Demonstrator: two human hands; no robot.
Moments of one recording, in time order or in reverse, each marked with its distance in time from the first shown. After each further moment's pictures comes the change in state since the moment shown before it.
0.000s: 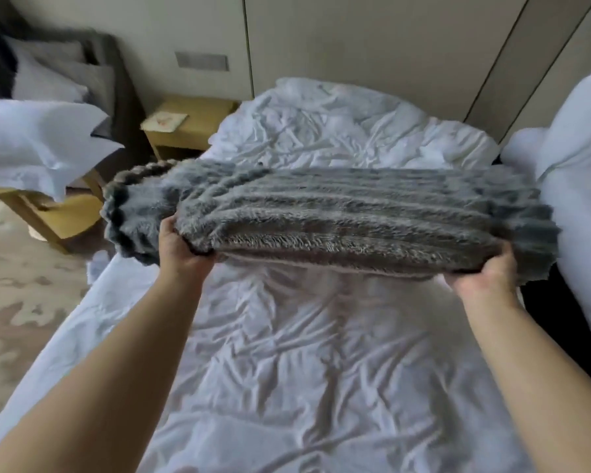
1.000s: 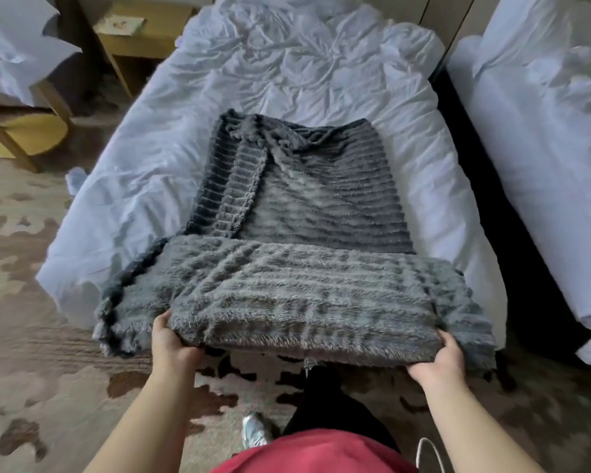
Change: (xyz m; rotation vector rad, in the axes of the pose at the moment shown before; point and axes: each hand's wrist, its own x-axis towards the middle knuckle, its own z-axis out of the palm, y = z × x) left_hand -0.396 -0.045 -0.401 0.039 0.492 -0.269; right_hand -0.378 0.186 -0.439 -0.040 0.460 0.256
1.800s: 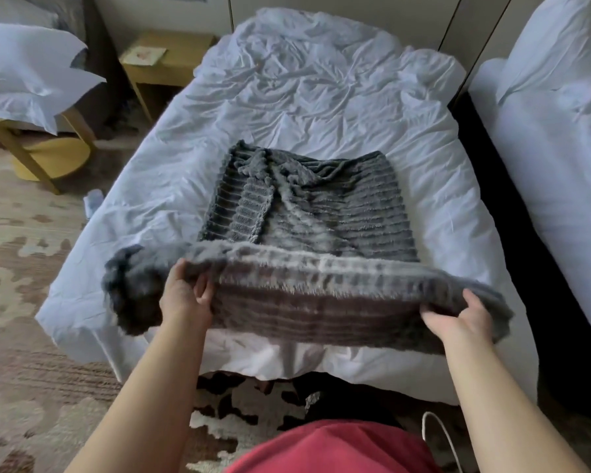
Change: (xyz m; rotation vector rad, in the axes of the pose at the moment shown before) left_hand 0.027 0.030 0.179 0.074 0.078 0.274; right_hand 0.021 -0.100 0.170 0.232 -0.011 -0.003
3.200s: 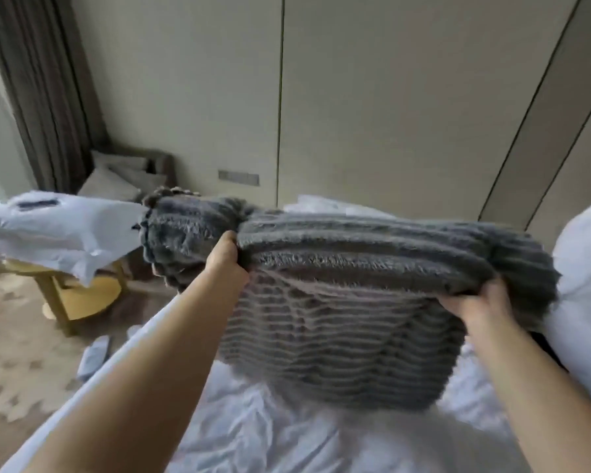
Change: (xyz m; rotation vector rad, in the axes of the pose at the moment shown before) left_hand 0.061 0.179 0.491 0.125 -0.384 0.148; right_hand -0.022 -0.112 0.532 -0.221 -0.726 -0.039
